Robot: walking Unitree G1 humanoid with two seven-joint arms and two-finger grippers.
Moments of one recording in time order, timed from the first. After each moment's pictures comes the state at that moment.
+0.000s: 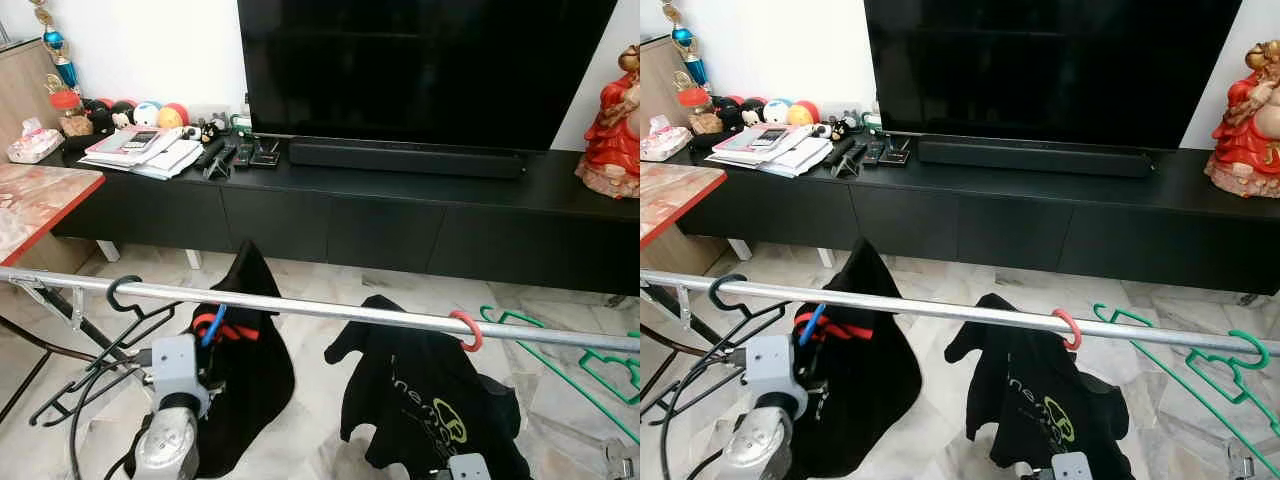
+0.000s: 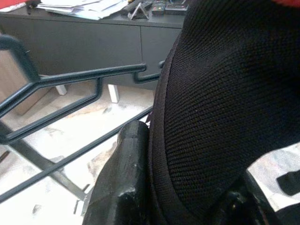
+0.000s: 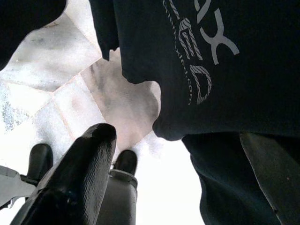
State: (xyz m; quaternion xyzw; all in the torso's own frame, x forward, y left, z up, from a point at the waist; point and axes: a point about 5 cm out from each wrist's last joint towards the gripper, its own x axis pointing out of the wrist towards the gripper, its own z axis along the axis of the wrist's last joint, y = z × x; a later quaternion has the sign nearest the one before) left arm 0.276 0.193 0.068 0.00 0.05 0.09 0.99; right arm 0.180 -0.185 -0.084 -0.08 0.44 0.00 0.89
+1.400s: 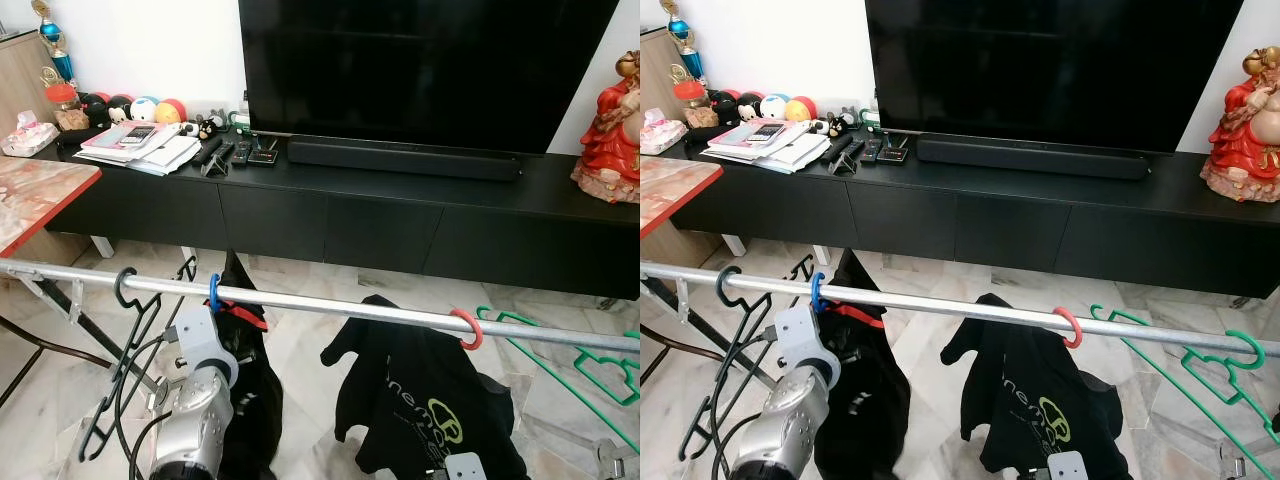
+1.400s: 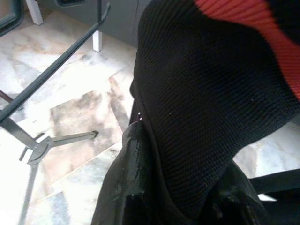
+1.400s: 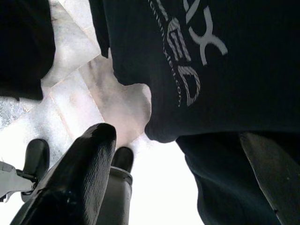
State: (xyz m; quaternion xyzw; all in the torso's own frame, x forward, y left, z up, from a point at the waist) left arm 0.320 0.172 0.068 -0.13 0.15 0.11 0.97; right arm 0.181 -0.187 -0.084 -0.08 0.44 0.01 0.89
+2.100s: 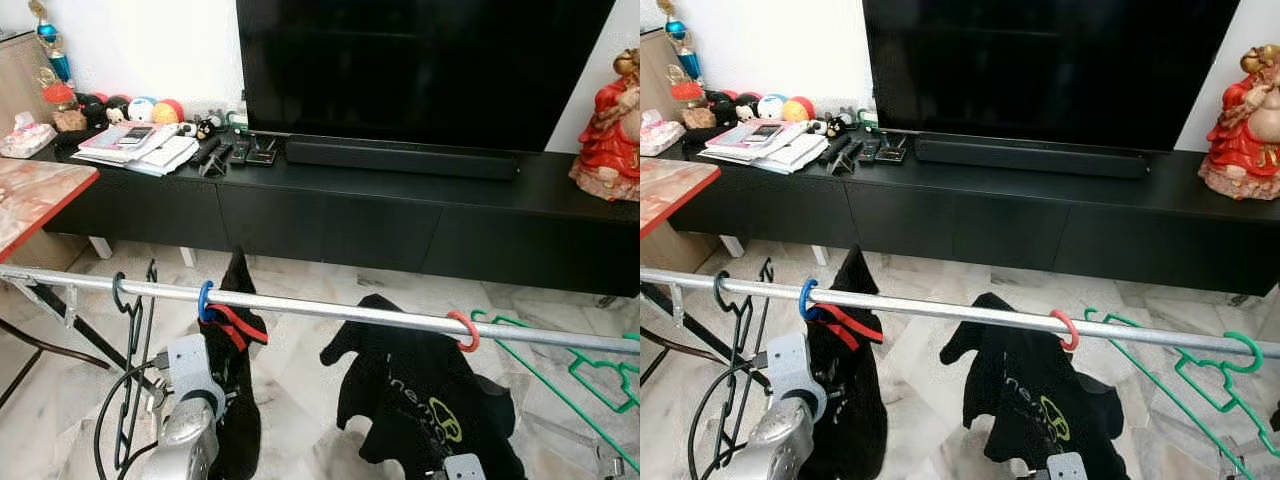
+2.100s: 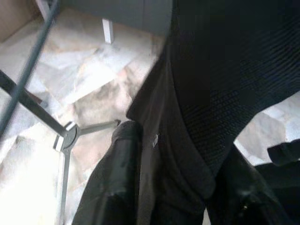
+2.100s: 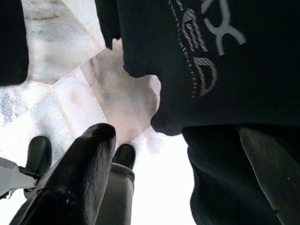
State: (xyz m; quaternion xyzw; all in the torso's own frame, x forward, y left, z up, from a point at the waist) left arm 0.281 0.183 0.045 -0.07 0.16 0.11 0.98; right arm 0.179 -0.186 -0.085 -0.08 0.45 0.01 0.89
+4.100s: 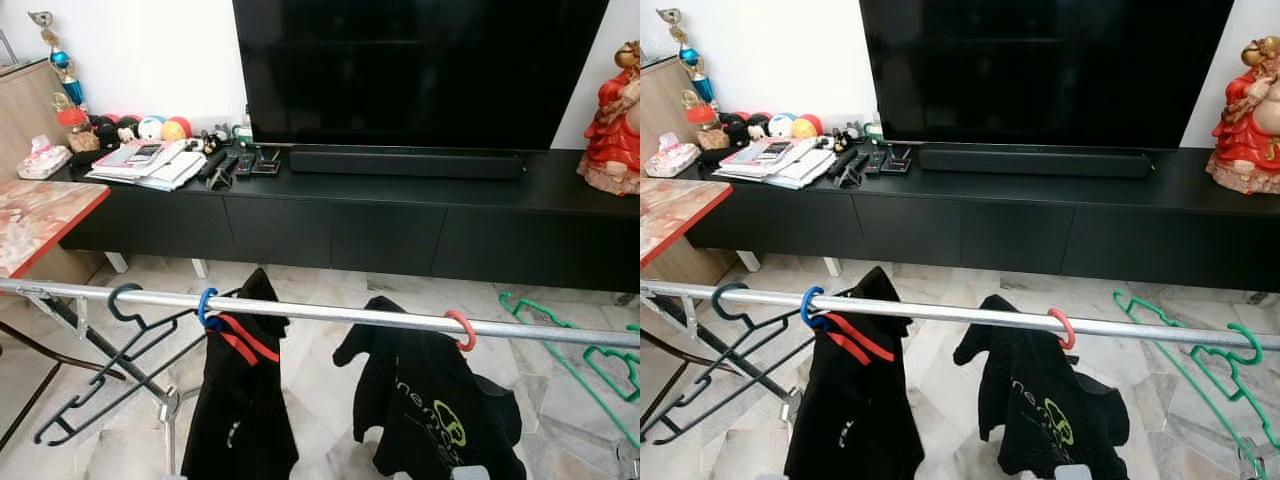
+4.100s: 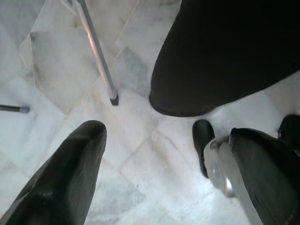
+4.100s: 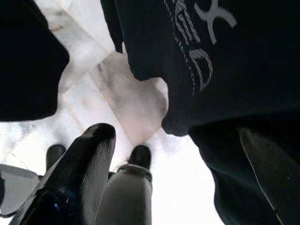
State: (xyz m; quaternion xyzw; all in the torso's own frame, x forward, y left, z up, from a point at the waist) left arm 0.176 0.225 -0.078 0.06 0.45 0.01 0.89; right arm 0.170 -0.188 -0.089 -0.04 0.46 -0.02 0.89
